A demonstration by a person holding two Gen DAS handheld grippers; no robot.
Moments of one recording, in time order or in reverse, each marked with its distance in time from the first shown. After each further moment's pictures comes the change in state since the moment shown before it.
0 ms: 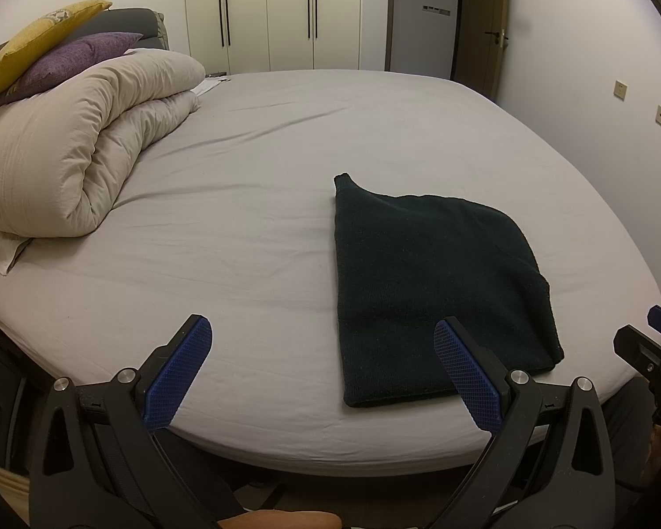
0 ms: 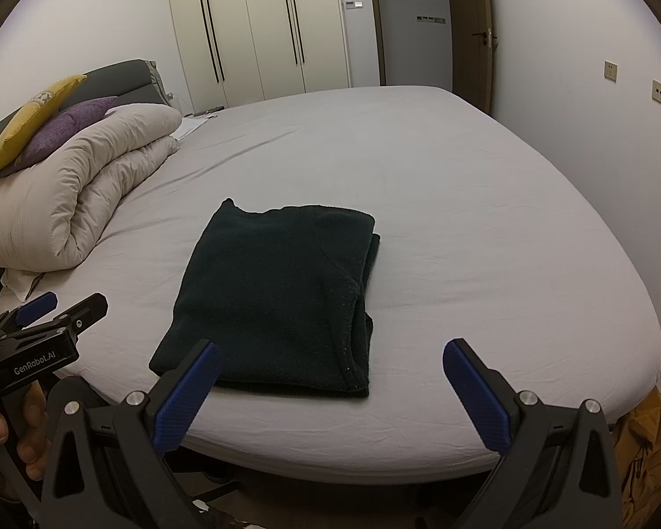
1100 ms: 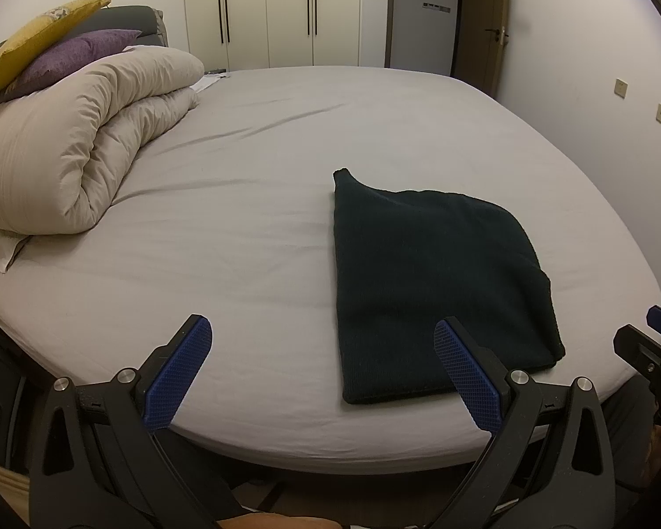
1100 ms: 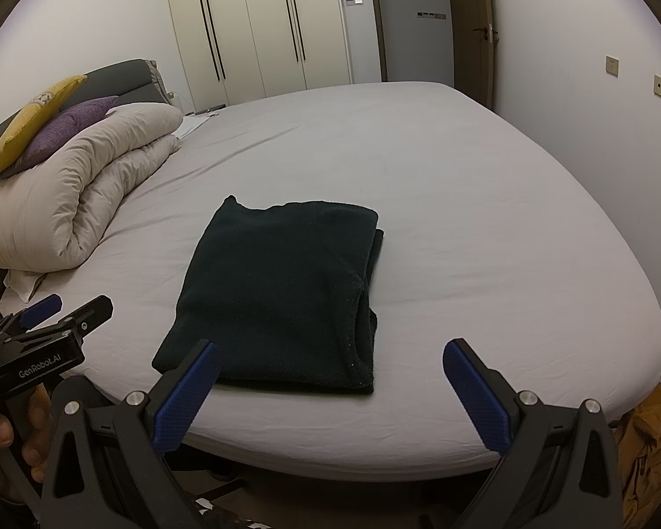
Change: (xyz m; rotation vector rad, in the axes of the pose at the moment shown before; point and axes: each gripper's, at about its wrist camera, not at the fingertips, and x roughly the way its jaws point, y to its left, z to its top) left arm 0.003 -0.001 -0.004 0.002 0.007 -0.004; right arm 0.000 0.000 0.001 0.001 0.002 0.001
